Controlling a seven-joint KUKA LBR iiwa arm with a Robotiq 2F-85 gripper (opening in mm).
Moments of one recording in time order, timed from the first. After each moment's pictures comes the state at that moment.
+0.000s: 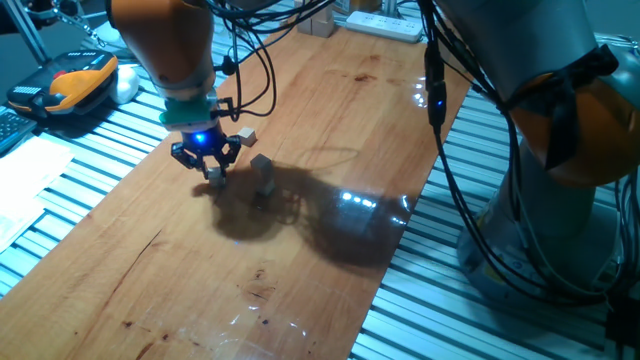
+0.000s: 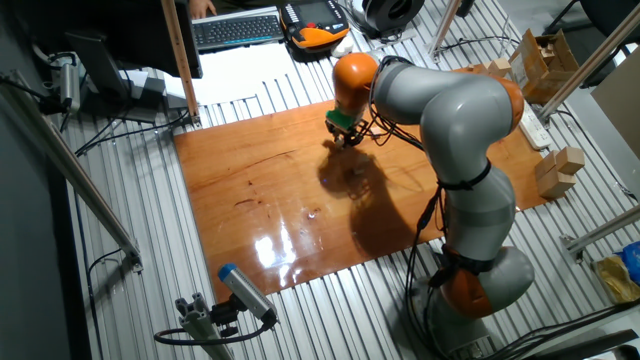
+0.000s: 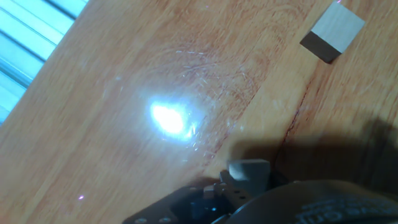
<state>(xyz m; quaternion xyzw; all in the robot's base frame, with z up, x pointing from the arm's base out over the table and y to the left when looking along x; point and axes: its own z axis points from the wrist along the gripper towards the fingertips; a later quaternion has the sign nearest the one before) 0.610 0.084 0.052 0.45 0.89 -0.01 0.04</state>
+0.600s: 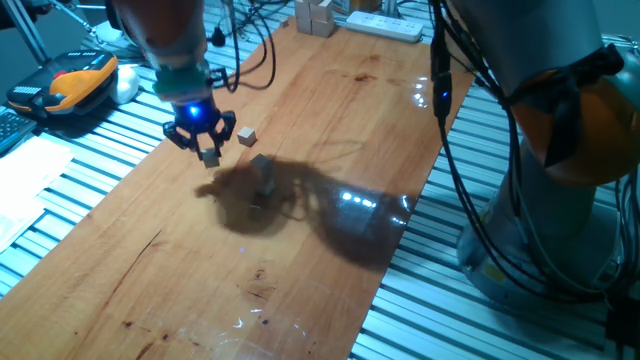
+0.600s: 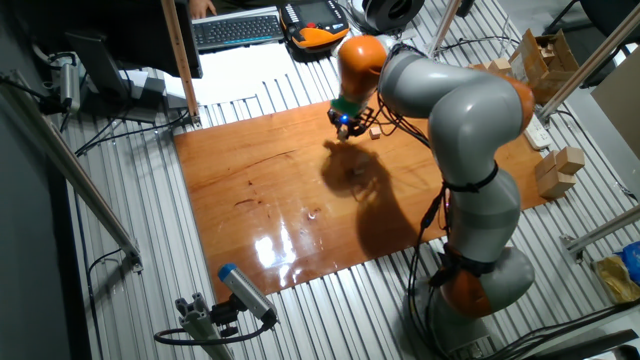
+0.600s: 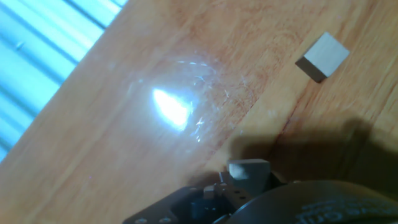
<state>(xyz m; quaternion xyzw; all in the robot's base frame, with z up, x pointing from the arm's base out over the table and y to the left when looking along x) 0.608 0.081 0.107 0.39 0.92 0.00 0.02</state>
